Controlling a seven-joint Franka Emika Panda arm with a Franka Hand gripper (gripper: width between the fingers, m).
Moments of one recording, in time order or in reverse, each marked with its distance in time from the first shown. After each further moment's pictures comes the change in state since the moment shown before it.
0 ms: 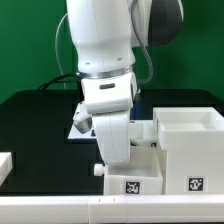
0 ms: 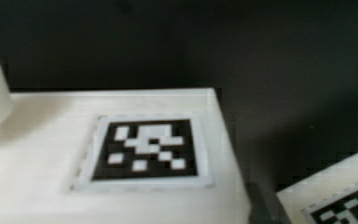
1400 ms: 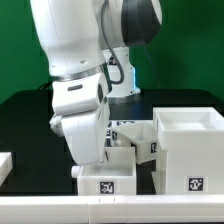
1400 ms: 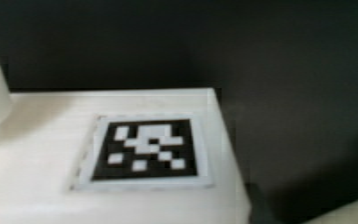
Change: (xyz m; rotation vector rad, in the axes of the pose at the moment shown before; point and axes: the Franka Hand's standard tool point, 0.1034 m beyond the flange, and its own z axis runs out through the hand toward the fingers) arm -0.031 0.002 -0.006 -0.038 0.063 0.018
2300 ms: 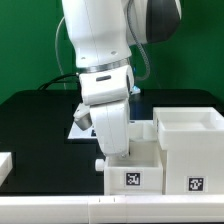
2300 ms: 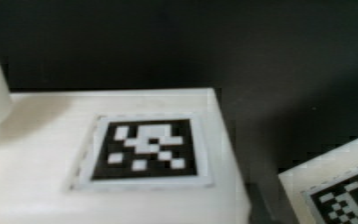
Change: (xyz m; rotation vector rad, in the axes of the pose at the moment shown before) arm 0.034 -0.006 0.004 -0.041 -0.010 -0.002
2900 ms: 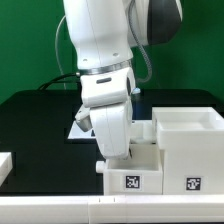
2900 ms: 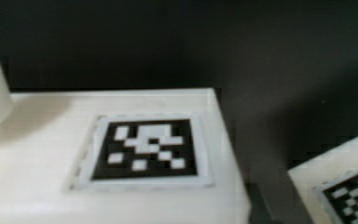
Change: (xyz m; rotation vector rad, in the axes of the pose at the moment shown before) arm 0.006 0.005 0.003 -0.002 0.001 0.043
